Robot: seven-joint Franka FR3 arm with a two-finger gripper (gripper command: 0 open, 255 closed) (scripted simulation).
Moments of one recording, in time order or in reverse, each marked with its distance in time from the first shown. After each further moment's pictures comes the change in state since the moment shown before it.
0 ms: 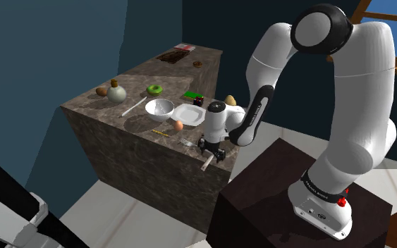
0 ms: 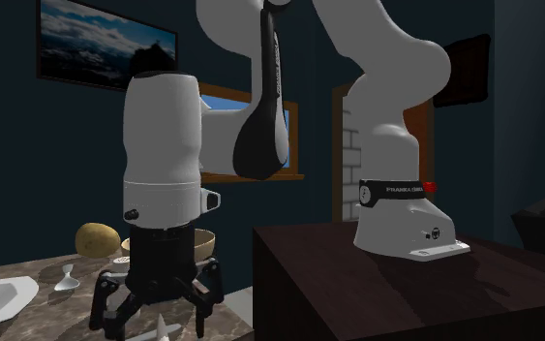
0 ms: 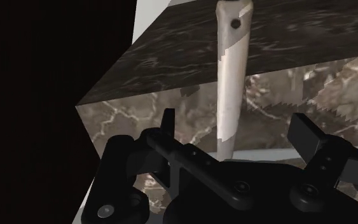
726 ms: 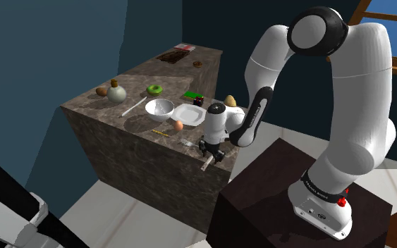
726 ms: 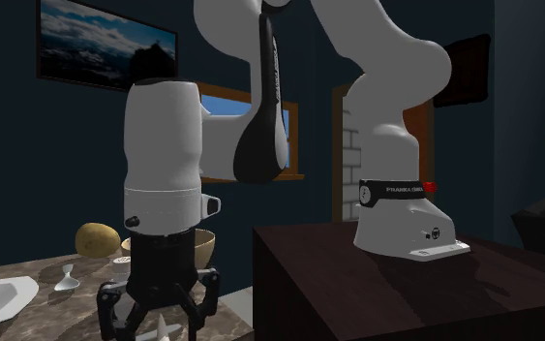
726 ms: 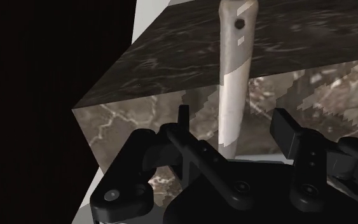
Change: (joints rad) arm 0.018 0.021 -0.023 0.011 -0.024 0.013 0.020
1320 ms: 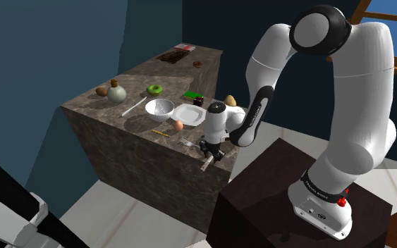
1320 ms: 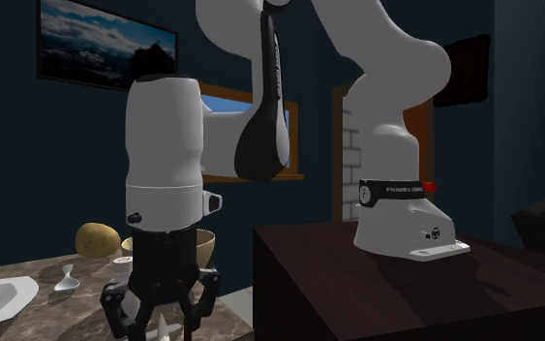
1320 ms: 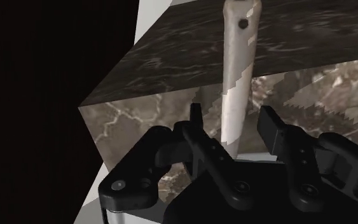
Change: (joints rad) arm -0.013 -0.014 0.016 -0.012 0.016 -0.011 -0.015
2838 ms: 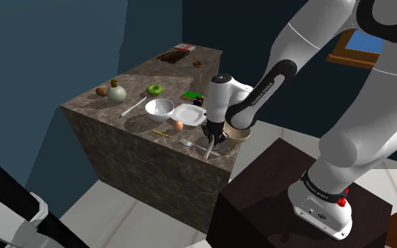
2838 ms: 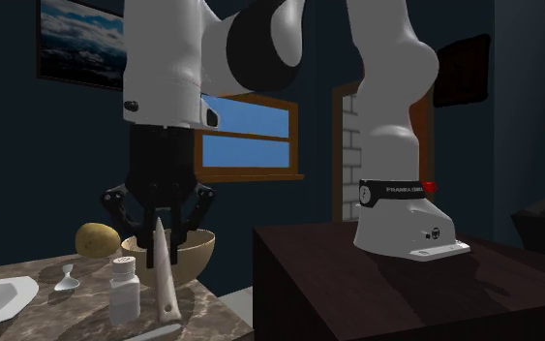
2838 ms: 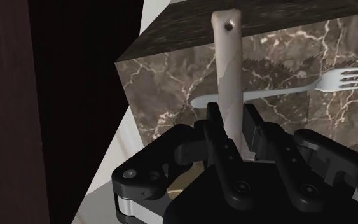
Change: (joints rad) arm -0.275 -0.374 0.365 -0.132 0.496 -0.198 -0.399
